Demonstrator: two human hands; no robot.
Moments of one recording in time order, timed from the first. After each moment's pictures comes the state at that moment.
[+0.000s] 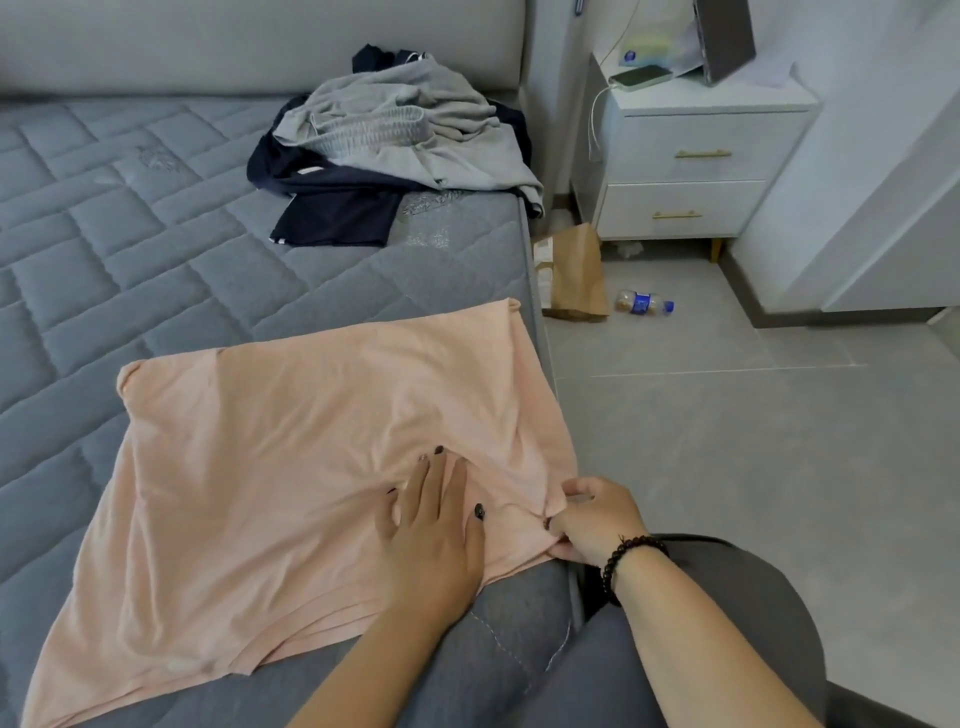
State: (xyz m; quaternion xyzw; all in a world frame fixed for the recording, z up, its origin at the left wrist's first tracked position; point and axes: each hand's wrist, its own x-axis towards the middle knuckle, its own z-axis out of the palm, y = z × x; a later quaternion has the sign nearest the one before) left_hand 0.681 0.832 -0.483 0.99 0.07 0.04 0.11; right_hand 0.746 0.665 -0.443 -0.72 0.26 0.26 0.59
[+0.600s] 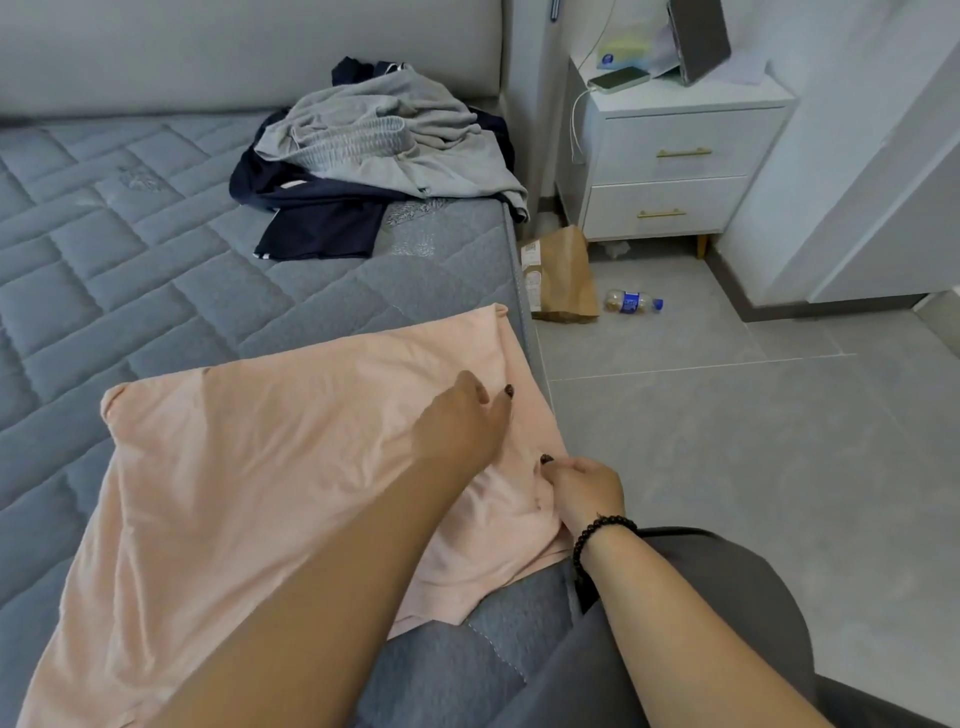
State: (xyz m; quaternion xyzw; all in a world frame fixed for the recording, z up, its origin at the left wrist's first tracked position) left_hand 0.804 0.818 -0.416 0.94 0.15 -0.04 0.30; right_hand 0.767 0.682 -0.440 -0.73 0.28 0.15 0.60
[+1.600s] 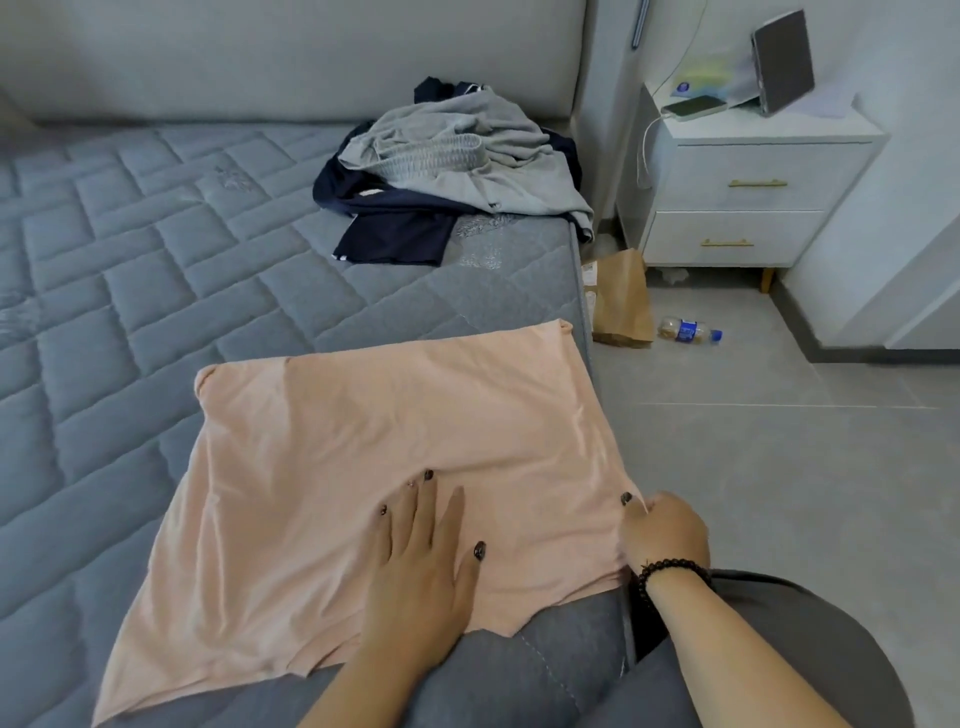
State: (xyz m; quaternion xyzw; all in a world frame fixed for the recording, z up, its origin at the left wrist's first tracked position) left_hand 0.654 0.885 -0.475 0.99 0.06 0.00 0.09; right_hand 0.761 0.665 -0.450 -0.92 0.21 0.13 0.31
